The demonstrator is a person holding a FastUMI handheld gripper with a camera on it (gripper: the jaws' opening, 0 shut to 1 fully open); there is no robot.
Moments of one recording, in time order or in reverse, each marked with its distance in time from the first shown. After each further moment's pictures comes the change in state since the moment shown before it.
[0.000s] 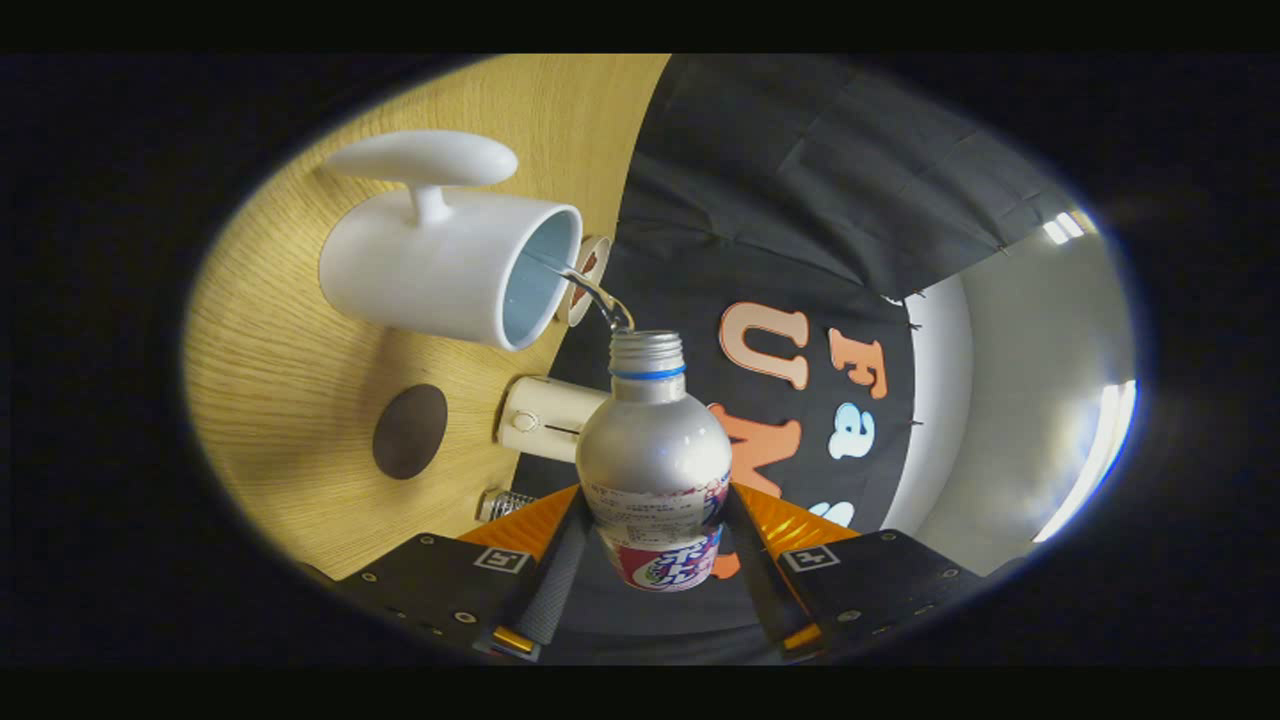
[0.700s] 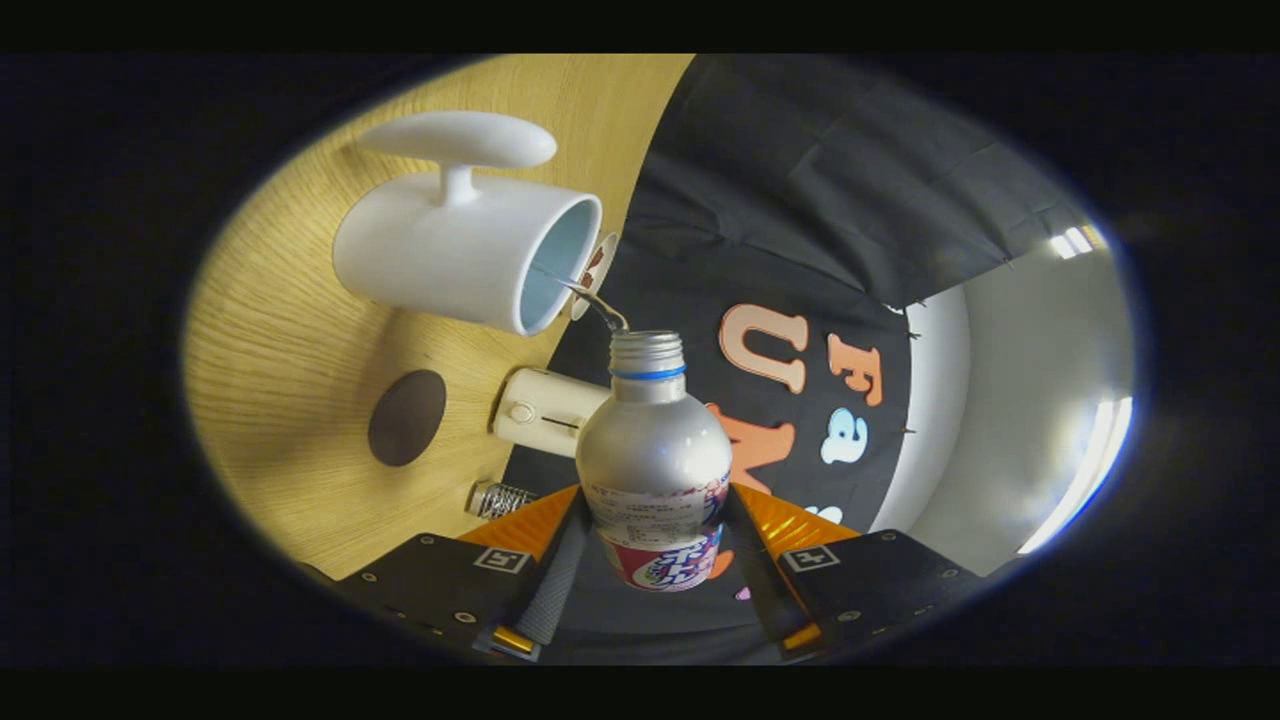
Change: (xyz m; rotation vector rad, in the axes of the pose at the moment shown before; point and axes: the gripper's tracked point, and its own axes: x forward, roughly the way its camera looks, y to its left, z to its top) arm -0.001 -0.006 0.000 -0.046 0.004 -0.006
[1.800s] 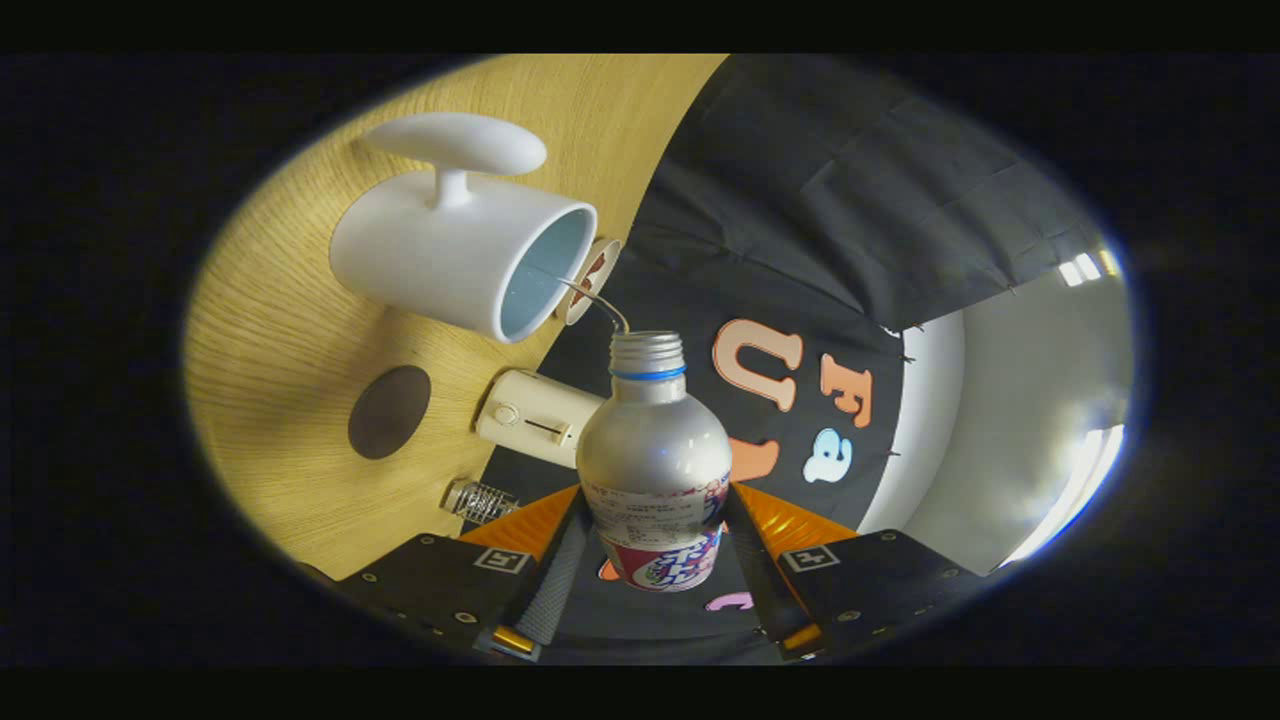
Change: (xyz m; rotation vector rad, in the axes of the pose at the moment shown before) arm 0.004 -0.017 0.009 -0.089 -0.039 -0.020
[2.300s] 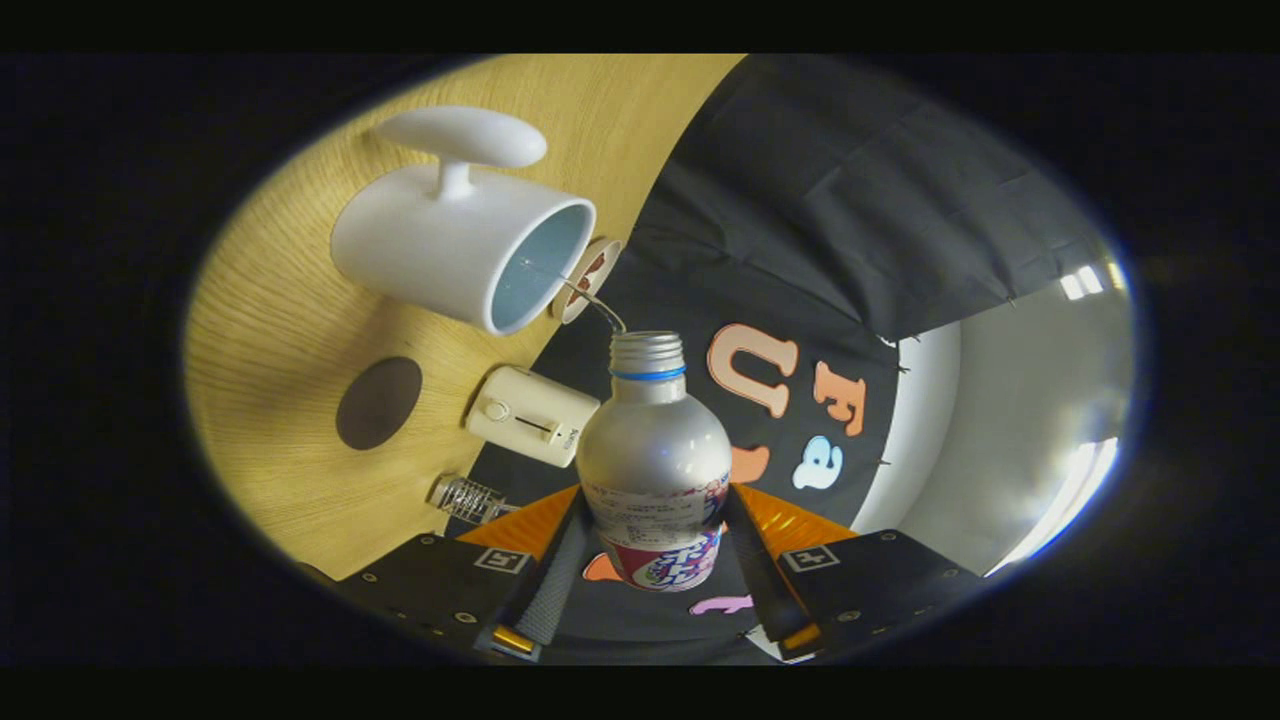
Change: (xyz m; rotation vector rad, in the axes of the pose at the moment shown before) arm 0.000 -0.007 0.002 -0.036 -0.012 -0.017
